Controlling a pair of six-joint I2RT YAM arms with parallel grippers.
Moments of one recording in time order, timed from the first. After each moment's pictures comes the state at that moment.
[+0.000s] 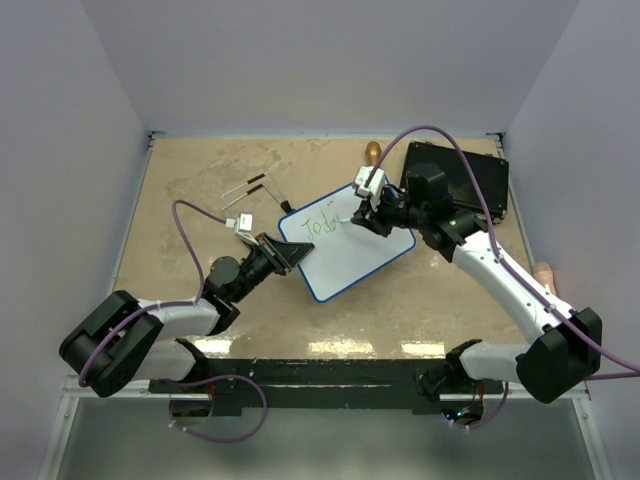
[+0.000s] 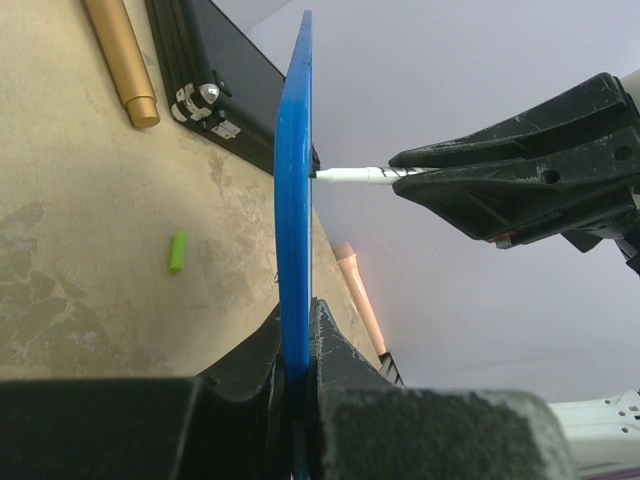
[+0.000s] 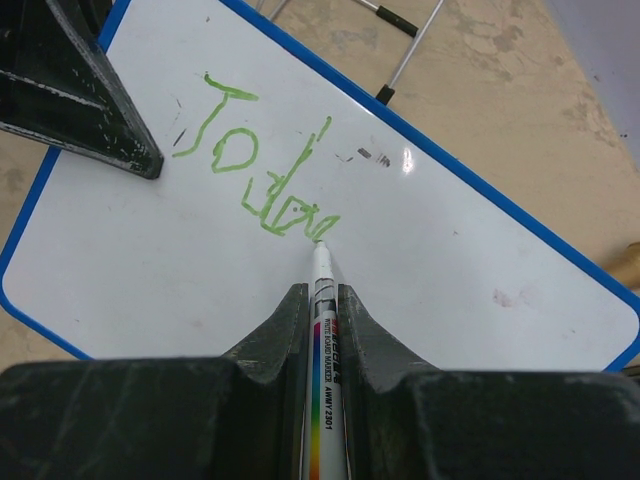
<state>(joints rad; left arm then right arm) -0.65 1.29 0.24 1.16 0.12 -1.04 0.48 1.26 1.10 -0.35 -0.53 -0.47</state>
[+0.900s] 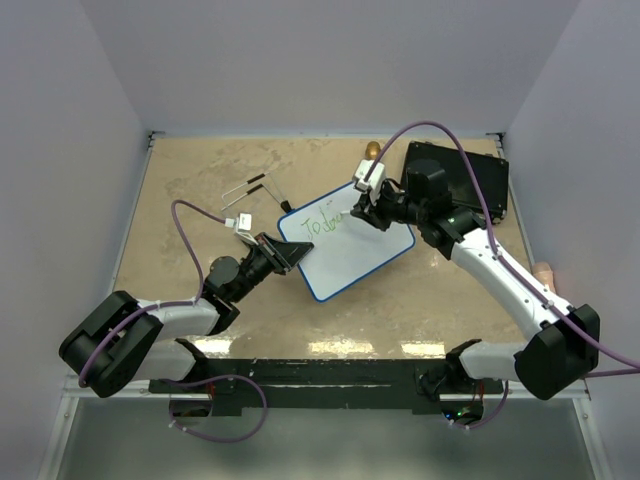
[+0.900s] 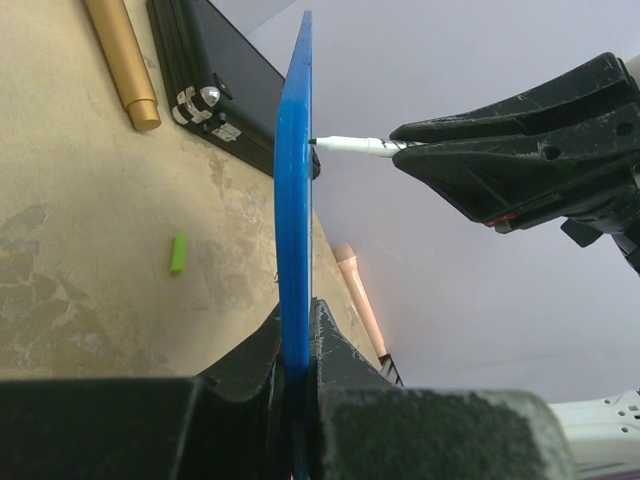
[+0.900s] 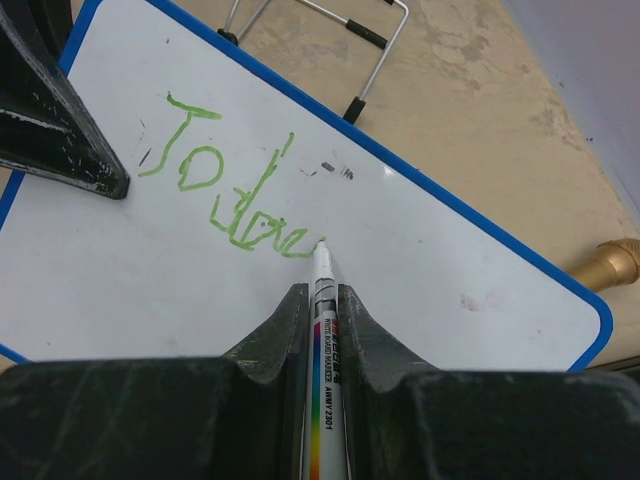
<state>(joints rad) -0.64 1.29 0.24 1.16 0.12 -1.04 0.48 1.28 1.12 -0.30 -0.49 -0.44</state>
